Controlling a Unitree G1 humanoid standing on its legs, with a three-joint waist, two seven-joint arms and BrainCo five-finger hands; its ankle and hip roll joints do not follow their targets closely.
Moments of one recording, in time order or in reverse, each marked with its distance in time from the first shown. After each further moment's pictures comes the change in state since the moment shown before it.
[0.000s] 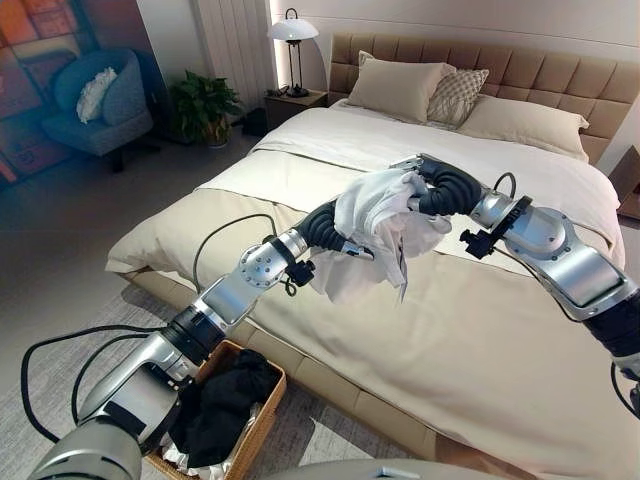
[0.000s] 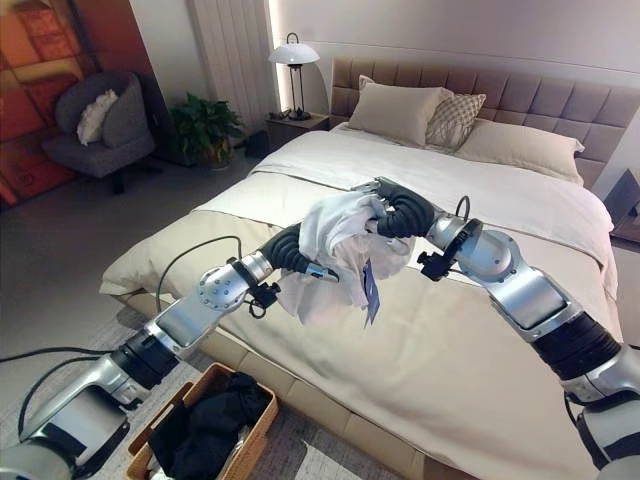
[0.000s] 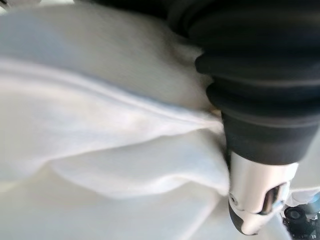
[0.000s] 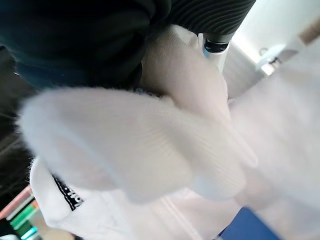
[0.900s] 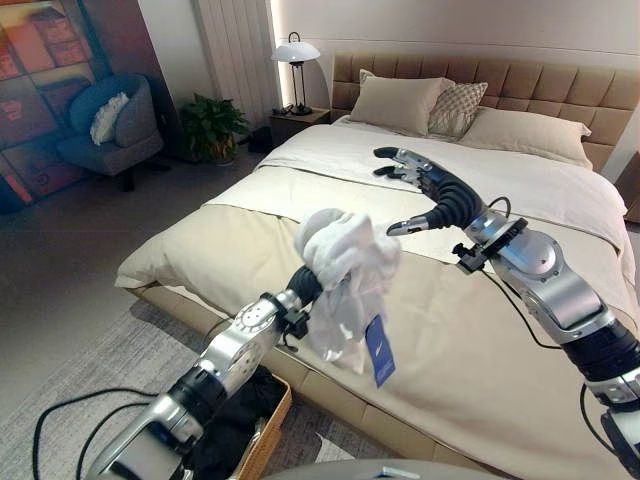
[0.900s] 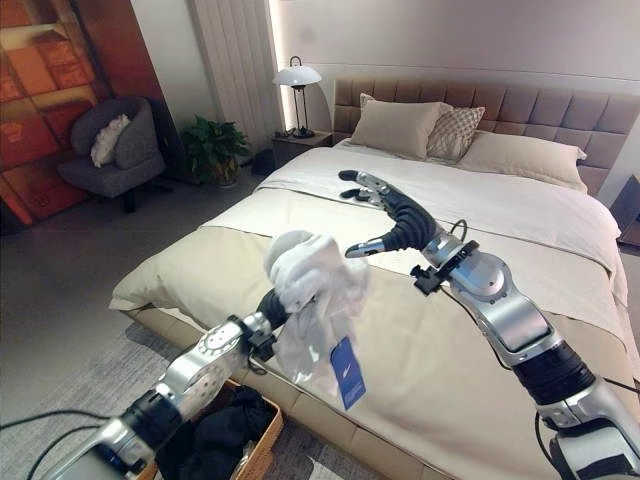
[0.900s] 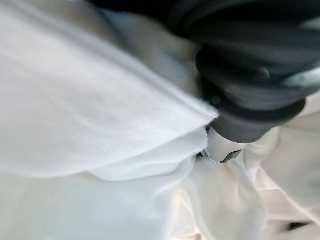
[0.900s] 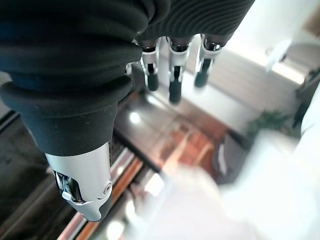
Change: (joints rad) left arm 0.440 -0.071 0.163 0.018 -0.564 0.138 -0.104; right arm 0.238 0.148 -0.246 -0.023 0.006 -0.002 -0.061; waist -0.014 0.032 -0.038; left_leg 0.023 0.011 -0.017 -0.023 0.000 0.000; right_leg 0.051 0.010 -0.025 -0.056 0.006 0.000
